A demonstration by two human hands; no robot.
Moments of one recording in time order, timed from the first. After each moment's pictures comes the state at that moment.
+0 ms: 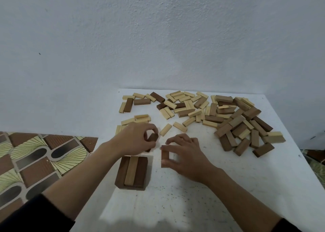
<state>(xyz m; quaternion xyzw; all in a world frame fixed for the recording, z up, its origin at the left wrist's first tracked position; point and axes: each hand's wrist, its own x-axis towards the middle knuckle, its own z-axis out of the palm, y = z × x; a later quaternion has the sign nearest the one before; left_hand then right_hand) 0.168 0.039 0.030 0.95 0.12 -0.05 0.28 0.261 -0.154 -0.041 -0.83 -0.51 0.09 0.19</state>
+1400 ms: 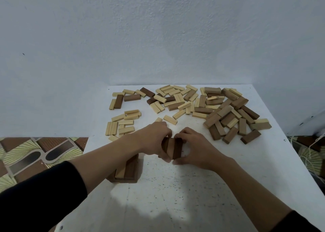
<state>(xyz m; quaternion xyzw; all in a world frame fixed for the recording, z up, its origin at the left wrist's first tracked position) 0.217 -0.012 0.009 0.98 -0.04 -0.17 0.13 0.286 -0.198 -0.021 -0.85 -0.44 0.20 0.23</state>
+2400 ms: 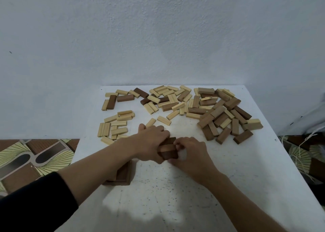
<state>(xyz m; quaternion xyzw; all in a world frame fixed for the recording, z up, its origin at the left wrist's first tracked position) 0.207 -0.025 0.011 0.98 -0.04 -0.19 0.10 0.256 -0.214 -0.035 -0.89 -0.35 0.10 0.27</state>
